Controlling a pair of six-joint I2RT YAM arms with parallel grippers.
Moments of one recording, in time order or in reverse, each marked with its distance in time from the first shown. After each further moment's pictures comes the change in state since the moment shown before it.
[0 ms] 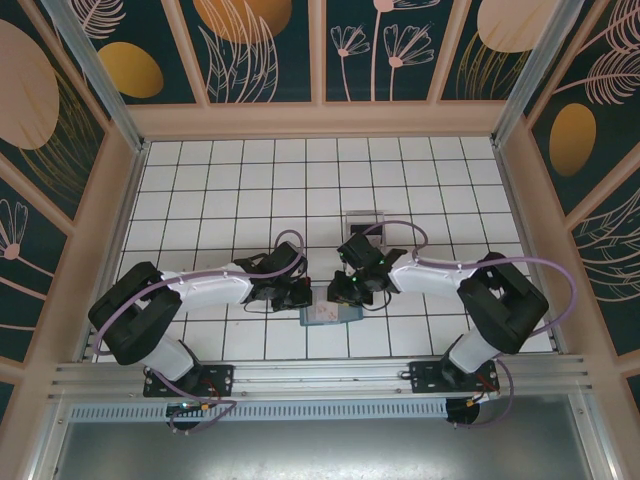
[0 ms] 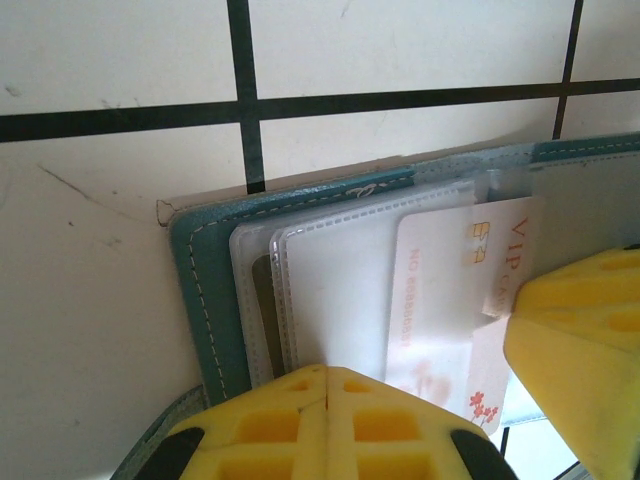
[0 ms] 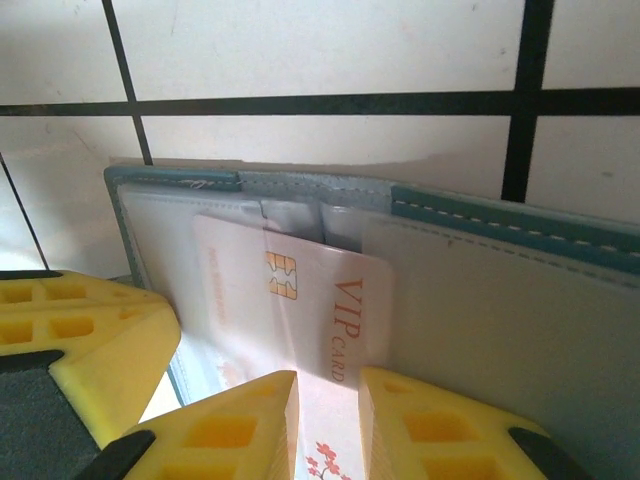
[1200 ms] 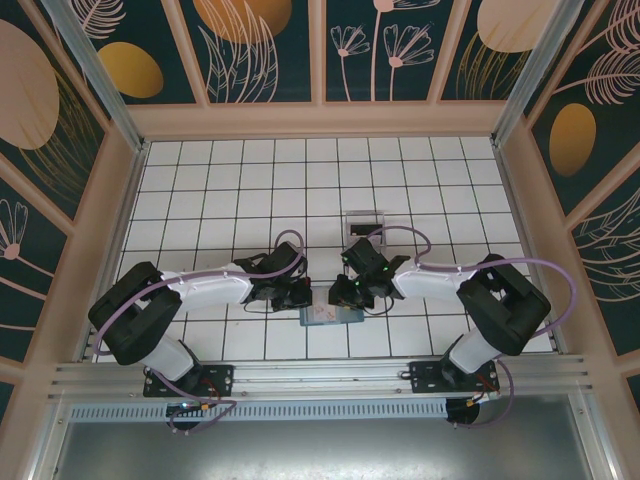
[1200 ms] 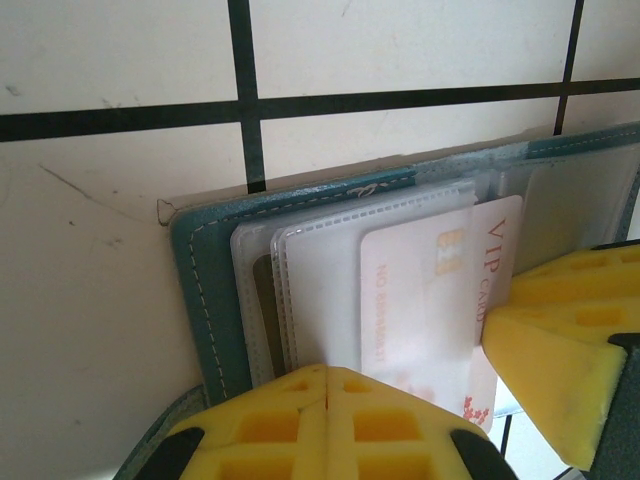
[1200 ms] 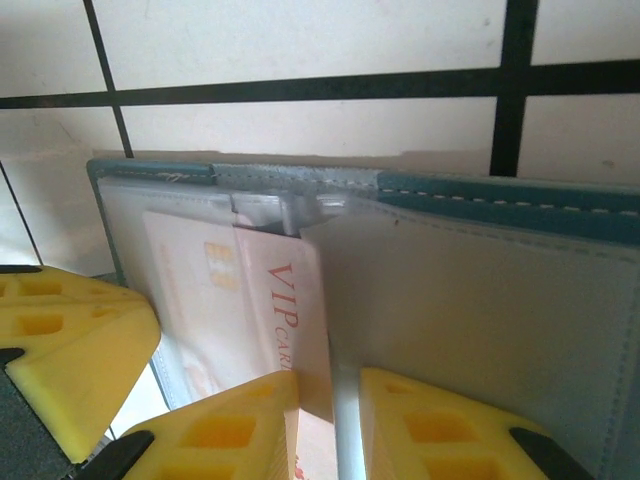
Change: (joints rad) left arm 0.000 0.000 0.000 0.000 0.000 0.000; right arm -0.004 -0.006 -0.080 0.122 -0.027 0.015
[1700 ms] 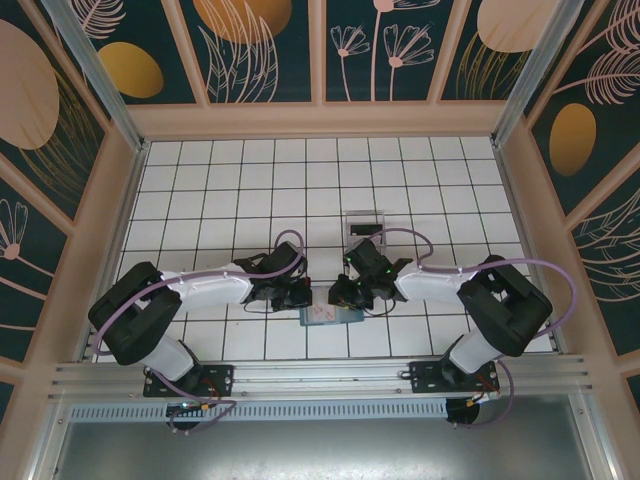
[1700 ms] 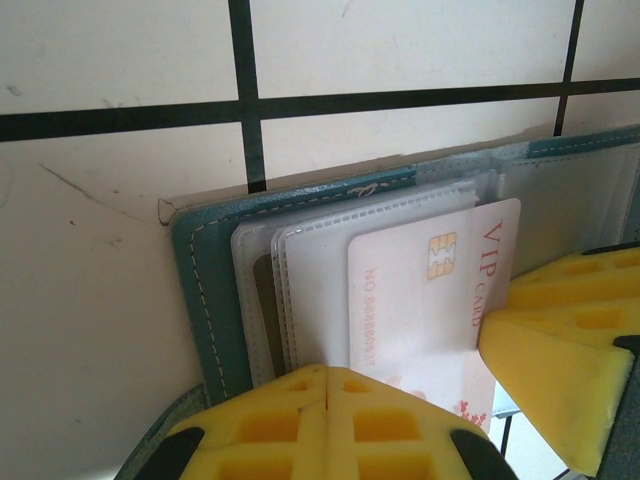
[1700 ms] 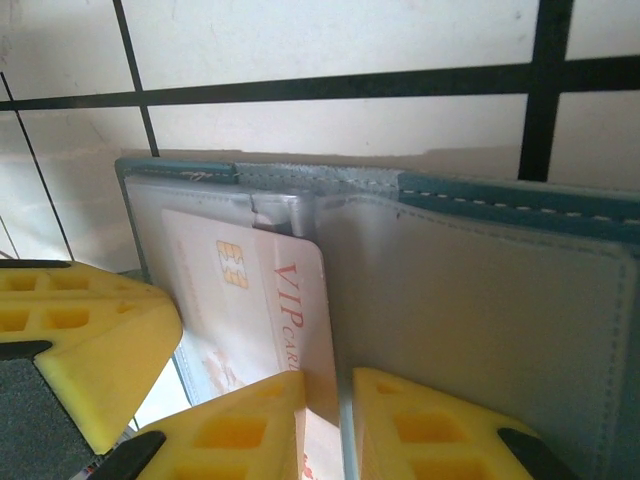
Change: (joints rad) left arm 0.000 -0.001 0.000 -0.001 0.000 0.000; right arm -0.009 -0.009 -0.037 0.075 -0.040 0.020
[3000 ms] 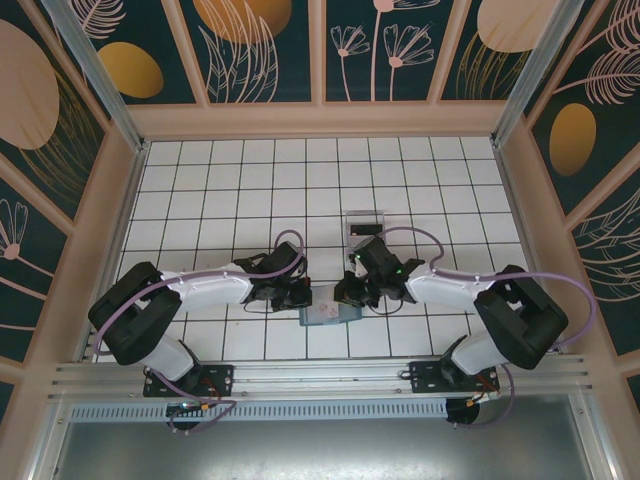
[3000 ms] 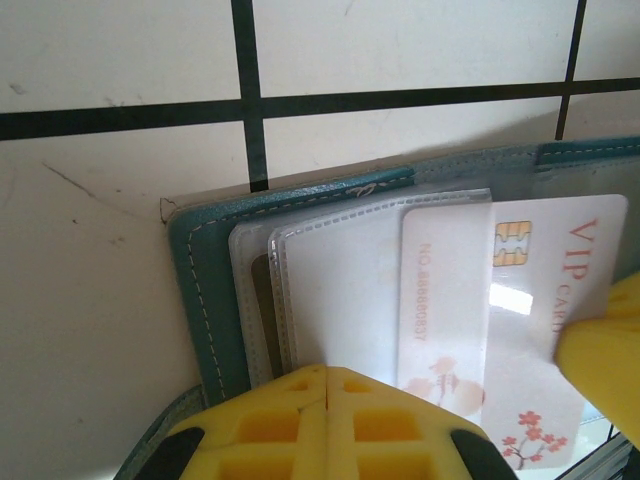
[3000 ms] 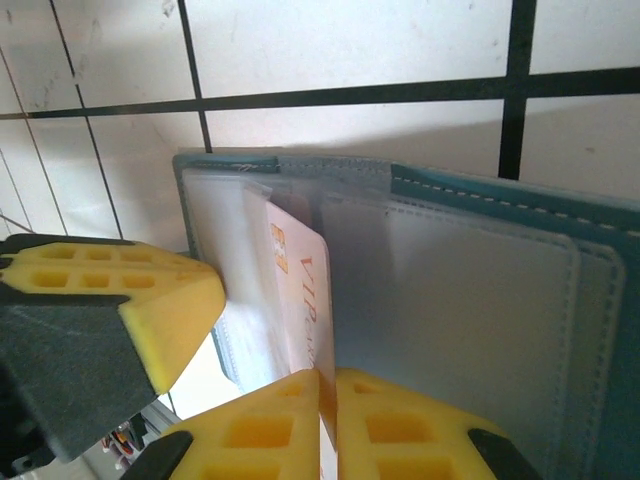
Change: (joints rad) left arm 0.000 0.000 0.000 -0.002 -0.001 0.000; right arm -0.044 -0.106 -0.035 -0.019 -0.026 -0.007
